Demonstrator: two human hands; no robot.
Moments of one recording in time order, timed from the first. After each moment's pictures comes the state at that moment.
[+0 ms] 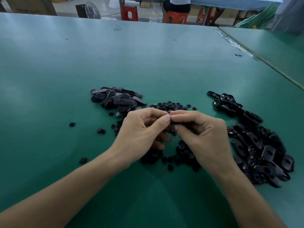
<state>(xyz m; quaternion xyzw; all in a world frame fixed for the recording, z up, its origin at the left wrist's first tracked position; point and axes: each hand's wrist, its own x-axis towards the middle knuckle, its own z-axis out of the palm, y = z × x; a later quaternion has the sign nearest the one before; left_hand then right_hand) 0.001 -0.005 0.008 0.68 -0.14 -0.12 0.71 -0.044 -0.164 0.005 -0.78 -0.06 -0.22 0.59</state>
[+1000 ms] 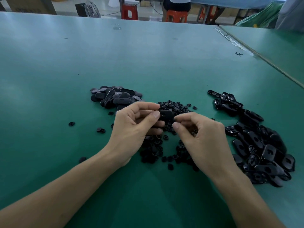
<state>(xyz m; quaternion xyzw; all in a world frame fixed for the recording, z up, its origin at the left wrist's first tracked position) 0.009 -0.001 -0.002 0.59 -0.13 -0.07 0.79 -0.049 -0.165 0.006 -0.89 0.03 -0.22 0.39</state>
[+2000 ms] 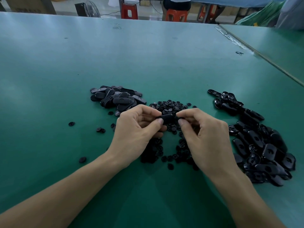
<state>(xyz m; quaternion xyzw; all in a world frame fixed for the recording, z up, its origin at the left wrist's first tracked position) 0.005 -0.001 -0.008 0.66 -0.14 -0.06 0.74 -0.053 -0.159 0.014 -0.90 0.02 -0.25 0.36</state>
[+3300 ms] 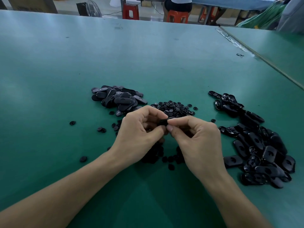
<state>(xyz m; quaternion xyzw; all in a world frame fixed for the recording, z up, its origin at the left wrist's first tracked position) 0.005 -0.002 -0.006 0.69 -0.20 -0.05 0.70 -0.050 -0.143 0.004 -0.82 0.02 -0.24 0.51</state>
